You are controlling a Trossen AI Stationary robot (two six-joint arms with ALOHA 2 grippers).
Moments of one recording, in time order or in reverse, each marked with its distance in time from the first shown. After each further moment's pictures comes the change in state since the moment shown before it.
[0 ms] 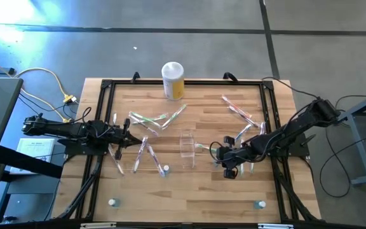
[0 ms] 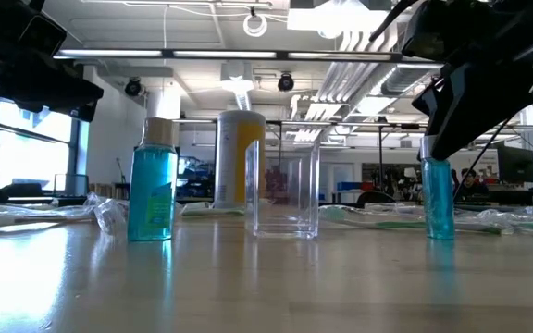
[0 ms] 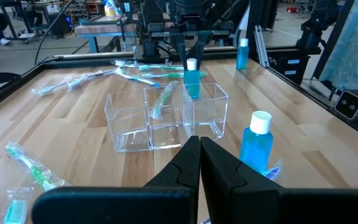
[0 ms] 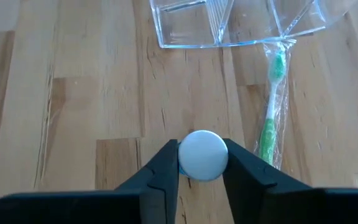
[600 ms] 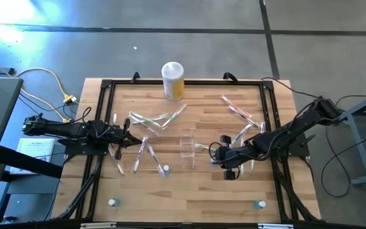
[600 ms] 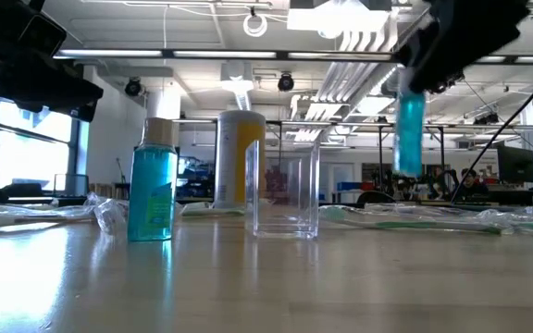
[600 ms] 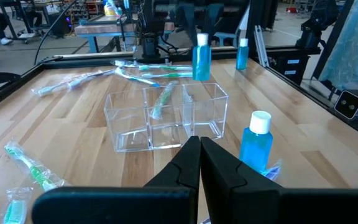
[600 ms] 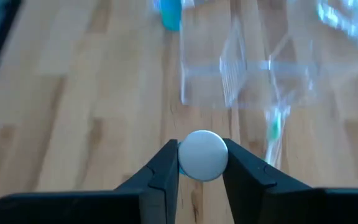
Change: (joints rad) left arm 0.000 0.000 0.000 0.000 0.001 0.000; right arm 0.016 -0.047 0.135 -0.028 0.019 -0.148
